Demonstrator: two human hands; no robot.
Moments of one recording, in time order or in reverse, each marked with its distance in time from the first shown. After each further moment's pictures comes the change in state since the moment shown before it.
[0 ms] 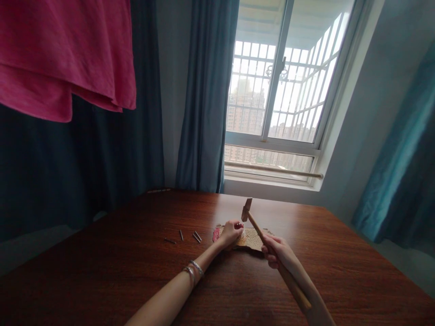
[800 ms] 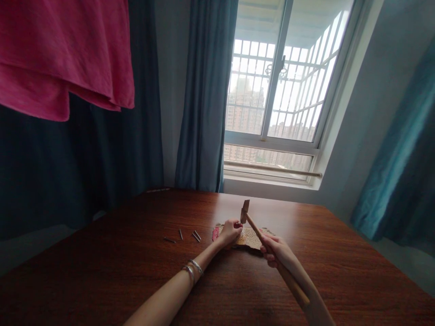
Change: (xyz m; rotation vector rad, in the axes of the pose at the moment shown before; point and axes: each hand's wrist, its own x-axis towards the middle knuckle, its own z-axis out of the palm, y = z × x) left_hand -0.002 0.005 -0.001 -0.018 -0.002 -0.019; right_hand 0.001 0.000 -0.002 -0.018 -0.005 0.025
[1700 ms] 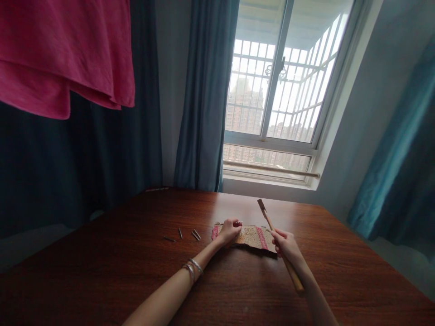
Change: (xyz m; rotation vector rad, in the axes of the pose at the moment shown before) left_hand 0.005 -0.012 0.005 -0.053 0.024 0.066; right_hand 0.018 0.011 -0.042 -0.233 0.391 -0.243
